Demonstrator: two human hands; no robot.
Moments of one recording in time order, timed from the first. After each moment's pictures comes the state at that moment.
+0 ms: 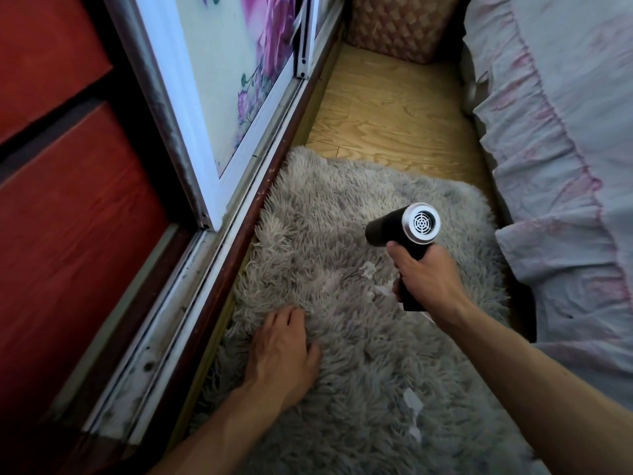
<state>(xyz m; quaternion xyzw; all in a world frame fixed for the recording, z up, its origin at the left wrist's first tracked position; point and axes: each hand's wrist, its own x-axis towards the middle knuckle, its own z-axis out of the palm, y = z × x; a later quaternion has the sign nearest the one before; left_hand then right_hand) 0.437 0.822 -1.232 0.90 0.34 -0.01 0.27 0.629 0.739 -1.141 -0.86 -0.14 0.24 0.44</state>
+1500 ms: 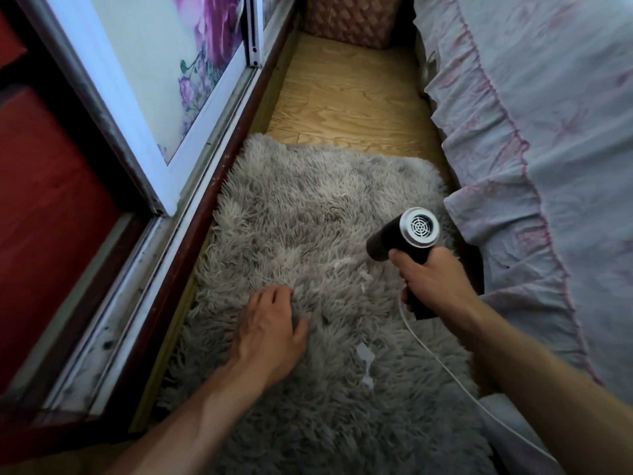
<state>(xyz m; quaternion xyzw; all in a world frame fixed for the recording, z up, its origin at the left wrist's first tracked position) 0.451 0.784 -1.211 0.90 0.33 0.03 0.27 0.629 0.649 -1.127 -0.89 -0.12 0.22 0.39</state>
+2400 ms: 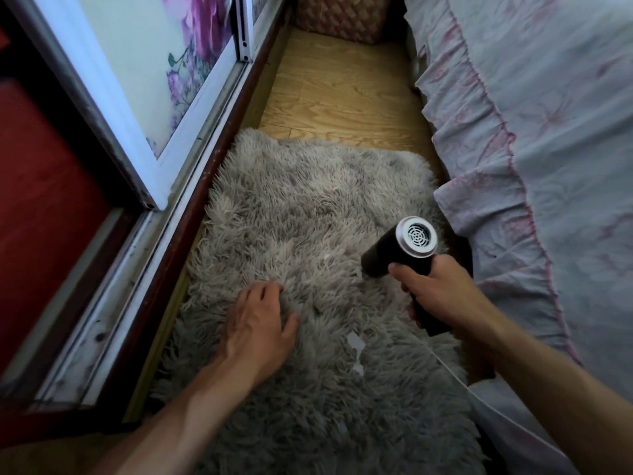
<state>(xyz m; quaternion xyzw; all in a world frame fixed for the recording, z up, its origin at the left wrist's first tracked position) 0.441 0.778 -1.207 0.91 0.33 0.02 0.26 0.618 0.617 -1.119 -0.88 -0.14 0.27 0.36</state>
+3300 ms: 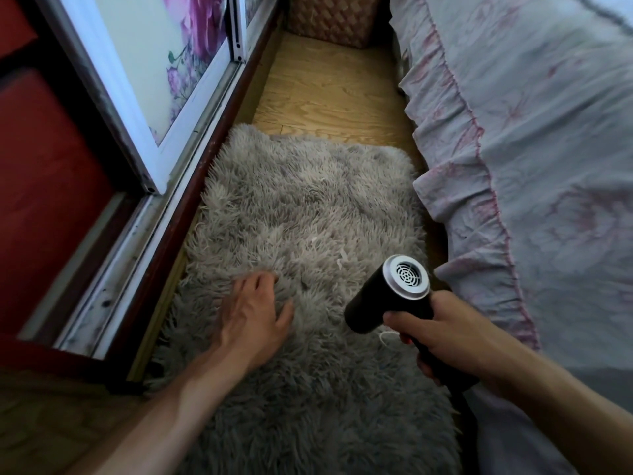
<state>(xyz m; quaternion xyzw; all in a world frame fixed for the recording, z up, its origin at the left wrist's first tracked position) 0.418 0.750 -1.188 0.91 0.32 0.04 0.26 0.548 0.550 -1.078 -0.84 -0.16 0.40 0.32</state>
